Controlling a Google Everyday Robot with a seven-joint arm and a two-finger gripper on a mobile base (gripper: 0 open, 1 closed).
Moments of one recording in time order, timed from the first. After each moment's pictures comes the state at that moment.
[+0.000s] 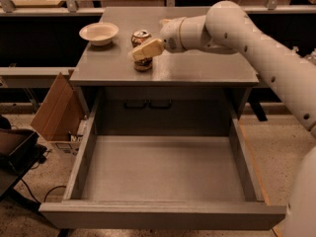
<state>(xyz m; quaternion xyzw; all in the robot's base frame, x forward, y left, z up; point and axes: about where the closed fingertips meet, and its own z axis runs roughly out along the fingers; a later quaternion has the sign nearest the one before) 0.749 0.030 0.922 -0.44 0.68 0.24 0.53</state>
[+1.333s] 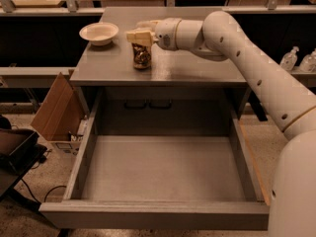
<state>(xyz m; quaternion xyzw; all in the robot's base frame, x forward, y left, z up) 0.773 0.054 0.937 -0.39 0.64 0.34 0.57</state>
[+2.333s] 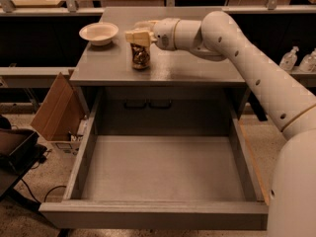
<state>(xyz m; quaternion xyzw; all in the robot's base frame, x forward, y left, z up) 0.772 0.060 0.936 -0.39 0.64 0.35 0.57</state>
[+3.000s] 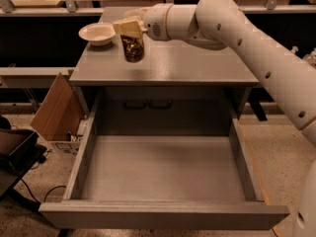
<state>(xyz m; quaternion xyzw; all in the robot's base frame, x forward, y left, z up) 0.730 0.082 0.985 -0.41 0.63 0.32 0.57</state>
